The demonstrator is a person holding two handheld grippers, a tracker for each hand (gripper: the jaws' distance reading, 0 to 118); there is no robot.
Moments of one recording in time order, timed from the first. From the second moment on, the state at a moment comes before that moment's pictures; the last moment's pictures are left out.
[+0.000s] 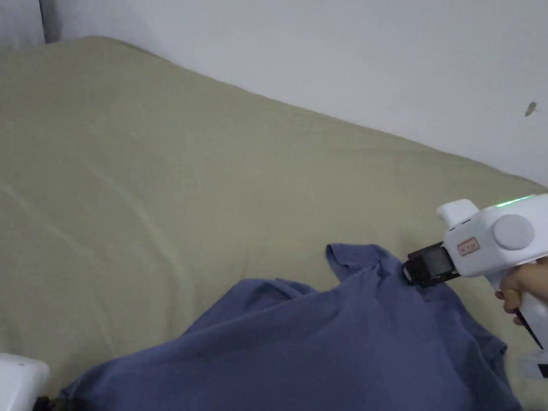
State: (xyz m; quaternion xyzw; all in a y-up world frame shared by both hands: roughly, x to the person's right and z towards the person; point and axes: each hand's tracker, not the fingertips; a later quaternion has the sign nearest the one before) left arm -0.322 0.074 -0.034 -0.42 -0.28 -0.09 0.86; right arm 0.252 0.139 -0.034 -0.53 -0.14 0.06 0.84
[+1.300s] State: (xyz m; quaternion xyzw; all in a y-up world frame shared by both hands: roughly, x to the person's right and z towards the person) left arm -0.143 0.380 -0.231 -0.18 -0.38 -0.08 0.90; right arm 0.255 0.453 0.096 -0.08 -0.29 0.05 0.95
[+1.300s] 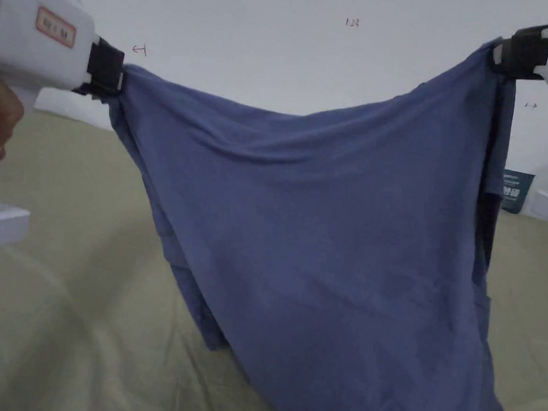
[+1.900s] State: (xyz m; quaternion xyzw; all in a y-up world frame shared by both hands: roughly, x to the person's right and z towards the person) left arm -0.113 0.487 -0.295 -0.09 -0.31 -0.04 0.94; right arm 0.257 0.563 0.078 0.04 -0.33 0.09 0.94
